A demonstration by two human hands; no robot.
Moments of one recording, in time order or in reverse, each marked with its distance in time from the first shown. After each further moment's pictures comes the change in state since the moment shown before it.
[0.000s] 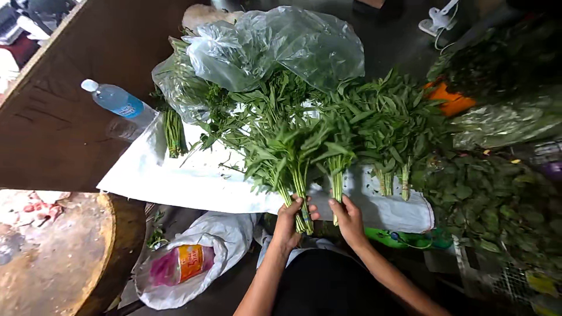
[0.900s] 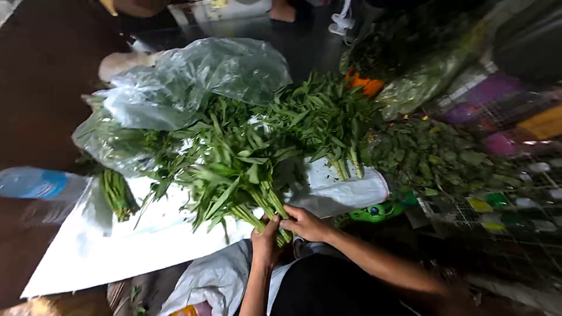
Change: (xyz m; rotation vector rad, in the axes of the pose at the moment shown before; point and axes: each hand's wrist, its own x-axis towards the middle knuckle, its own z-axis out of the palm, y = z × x) left_hand 0.001 -0.023 -0.001 0.395 0.040 0.203; right_hand 0.006 -0.011 -0.002 -0.012 -0.561 0.060
